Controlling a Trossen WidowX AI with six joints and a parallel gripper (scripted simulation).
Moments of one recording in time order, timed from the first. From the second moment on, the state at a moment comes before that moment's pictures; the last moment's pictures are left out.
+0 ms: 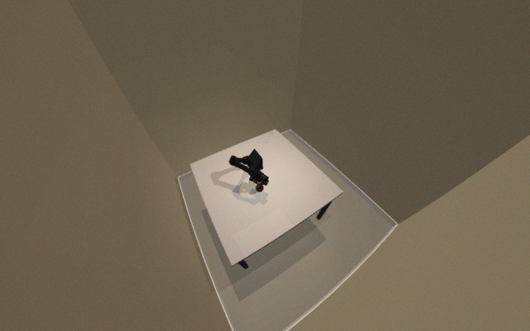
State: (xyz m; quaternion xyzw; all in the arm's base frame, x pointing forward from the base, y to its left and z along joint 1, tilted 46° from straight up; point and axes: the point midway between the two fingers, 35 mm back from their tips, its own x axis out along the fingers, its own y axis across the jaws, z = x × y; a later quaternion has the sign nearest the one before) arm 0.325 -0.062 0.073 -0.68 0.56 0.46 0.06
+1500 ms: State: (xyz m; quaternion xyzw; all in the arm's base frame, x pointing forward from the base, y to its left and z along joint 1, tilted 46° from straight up) arm 0.325 -0.061 0.073 -0.69 0.51 0.52 -0.01
